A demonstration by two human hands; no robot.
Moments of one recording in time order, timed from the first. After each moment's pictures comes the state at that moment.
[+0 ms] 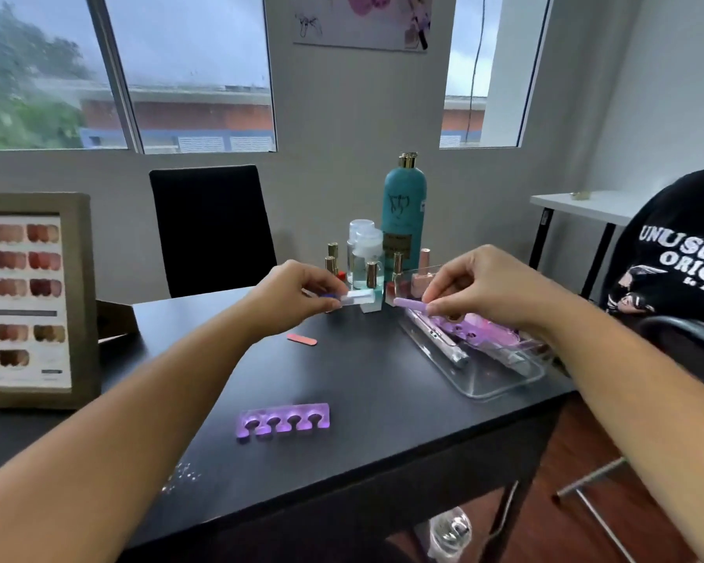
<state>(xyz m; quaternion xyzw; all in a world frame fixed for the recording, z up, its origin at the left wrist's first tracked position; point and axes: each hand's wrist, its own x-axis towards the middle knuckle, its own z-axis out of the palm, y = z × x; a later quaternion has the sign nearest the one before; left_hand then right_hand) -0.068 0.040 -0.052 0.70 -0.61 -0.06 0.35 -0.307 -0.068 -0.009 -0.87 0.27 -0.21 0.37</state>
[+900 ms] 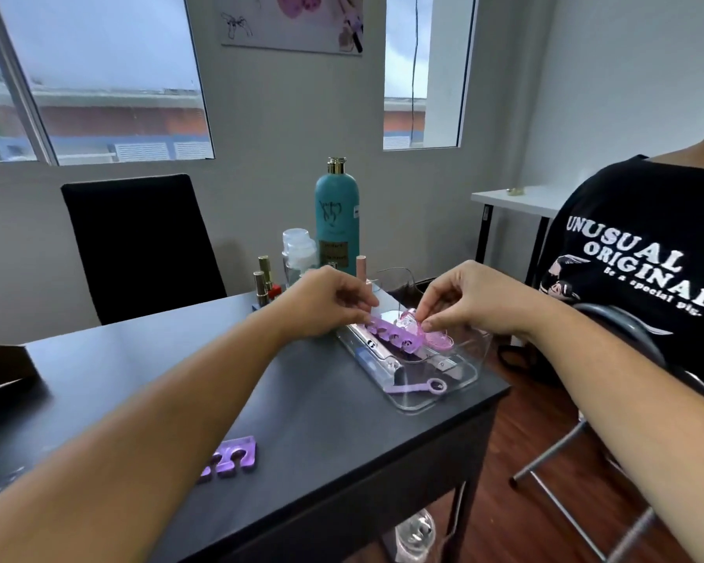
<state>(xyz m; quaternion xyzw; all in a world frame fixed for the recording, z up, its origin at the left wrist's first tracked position) -0.145 -0.047 -0.041 0.63 -0.71 -0.11 0.29 -0.363 -0.122 -0.018 -0.87 0.29 -0.17 0.35</state>
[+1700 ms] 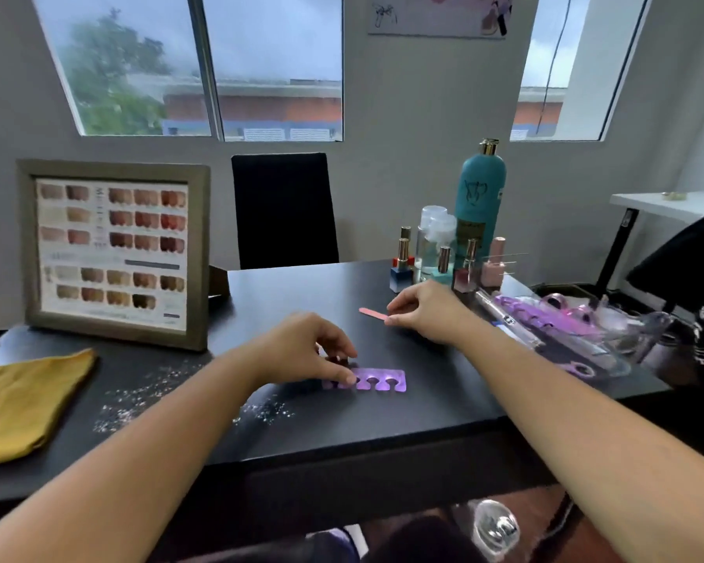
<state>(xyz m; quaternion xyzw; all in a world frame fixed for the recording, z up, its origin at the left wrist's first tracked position) -0.059 0.143 -0.095 0.77 -0.58 -0.14 0.24 -0.179 -0.051 -0.099 -0.91 0.24 -0.19 0.29</state>
